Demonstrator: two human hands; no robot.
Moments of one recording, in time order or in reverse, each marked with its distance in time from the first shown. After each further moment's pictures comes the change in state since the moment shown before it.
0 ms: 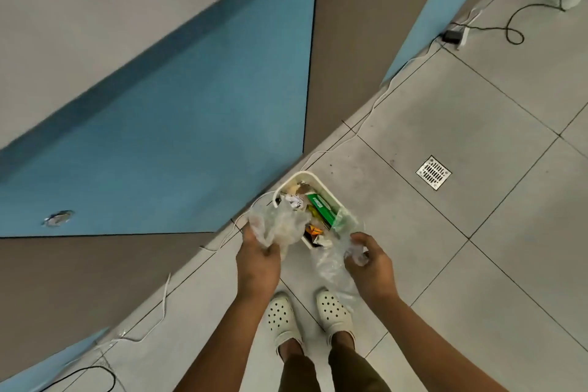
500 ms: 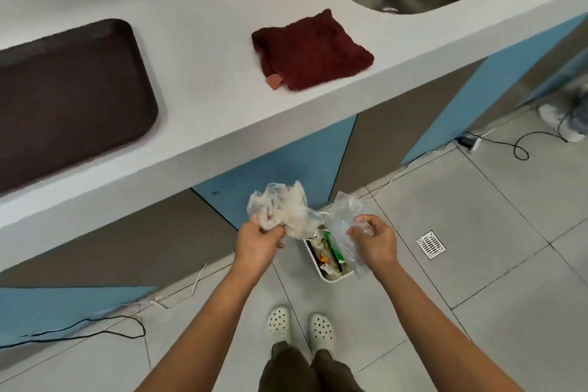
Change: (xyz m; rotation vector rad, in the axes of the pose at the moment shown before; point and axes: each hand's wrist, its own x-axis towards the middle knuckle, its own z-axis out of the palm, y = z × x) left_hand -0.175 0.145 -0.149 -0.349 0.117 0.037; right_hand -0.122 -0.203 -0.084 0.113 -0.084 -0.218
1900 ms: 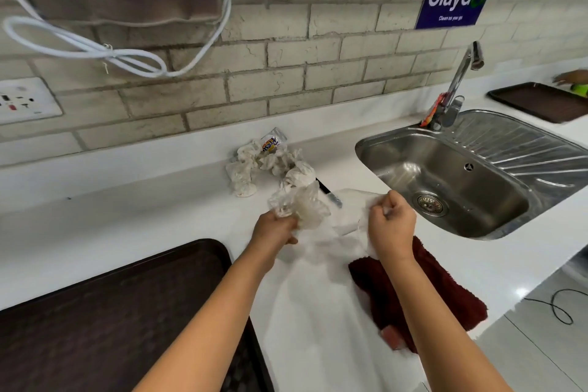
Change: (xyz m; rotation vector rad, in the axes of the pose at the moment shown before) left_hand 0.264 0.298 -0.155 -0.306 -0.129 0.225; right_hand 0.125 -0.392 0.187 0.025 0.324 -0.775
